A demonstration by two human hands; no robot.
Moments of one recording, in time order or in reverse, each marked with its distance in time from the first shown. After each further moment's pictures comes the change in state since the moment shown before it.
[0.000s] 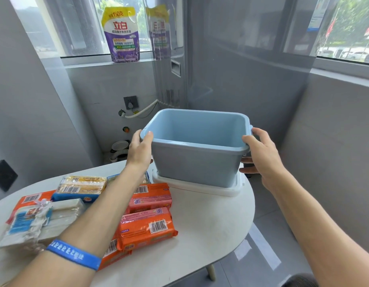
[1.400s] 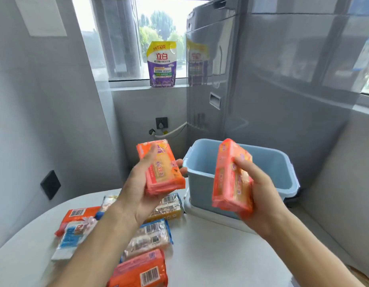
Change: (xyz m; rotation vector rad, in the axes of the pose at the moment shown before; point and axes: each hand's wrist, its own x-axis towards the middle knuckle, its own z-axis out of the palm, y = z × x) left_hand -0.041 0.057 -0.099 -0.745 -0.363 -0.283; right_hand -0.073 -0.063 0.094 0.610 -0.629 0.169
